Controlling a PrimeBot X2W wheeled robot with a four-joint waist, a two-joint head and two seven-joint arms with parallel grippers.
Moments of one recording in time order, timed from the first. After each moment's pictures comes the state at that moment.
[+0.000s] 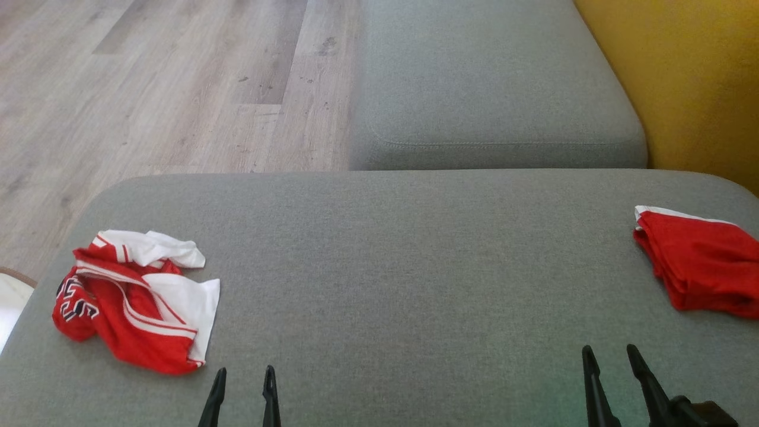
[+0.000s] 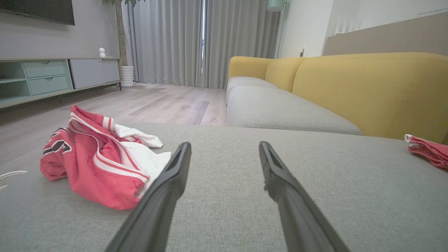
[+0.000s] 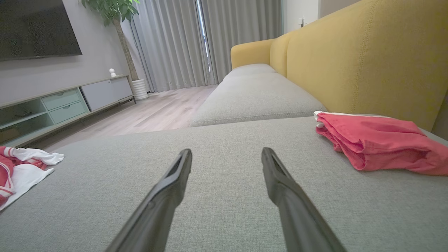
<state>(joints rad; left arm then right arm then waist) 0.28 0.06 -0.26 0.10 -0.17 0.12 -0.25 0.28 -0.04 0.02 0.17 0.18 0.13 -0.25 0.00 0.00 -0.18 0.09</state>
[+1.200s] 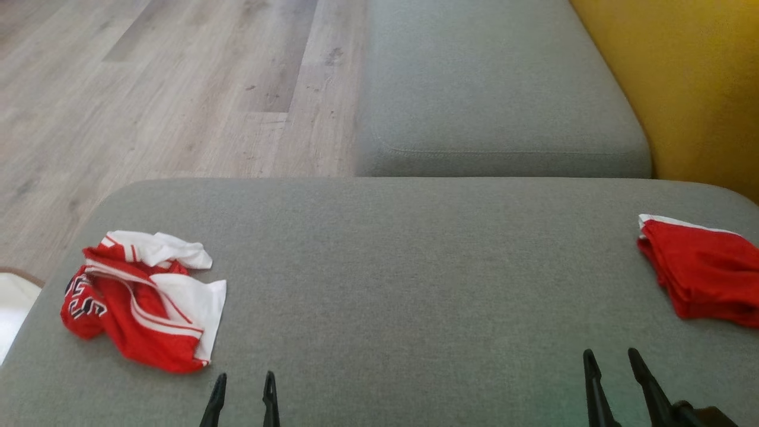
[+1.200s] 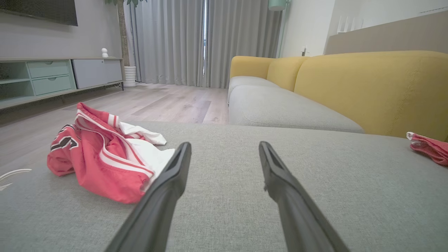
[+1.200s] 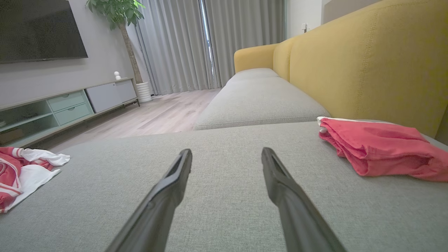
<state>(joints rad) 0.29 0.06 -0.26 0.12 -0.16 0.11 -0.25 0.30 -0.04 0.03 0.15 0.18 0.13 -0.25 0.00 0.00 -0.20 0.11</state>
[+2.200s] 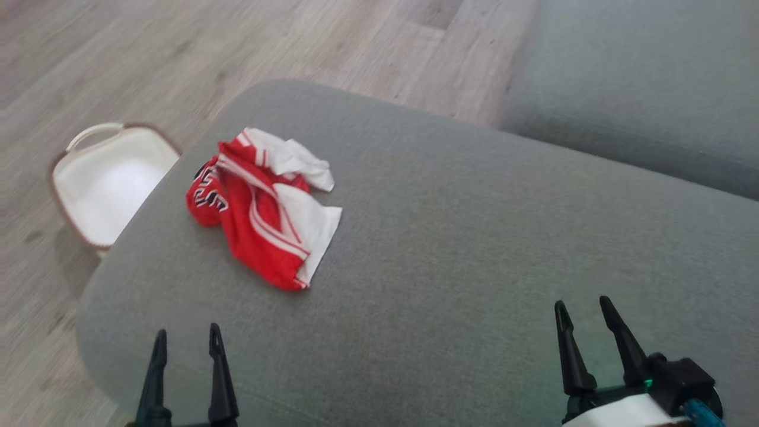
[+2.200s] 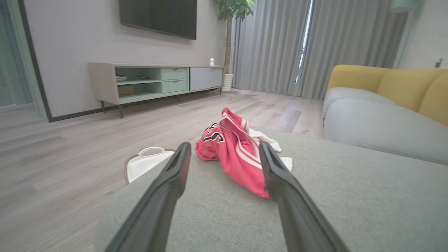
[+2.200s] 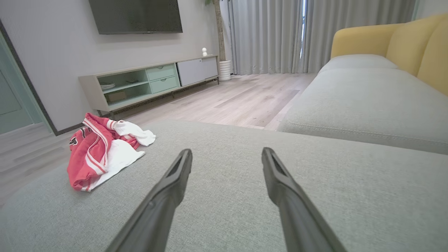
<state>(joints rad) 0.24 0.06 -0.13 0.01 -0.13 0.14 -0.25 0.17 -0.04 0.09 0.15 0.17 0.13 -0.25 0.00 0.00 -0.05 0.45</state>
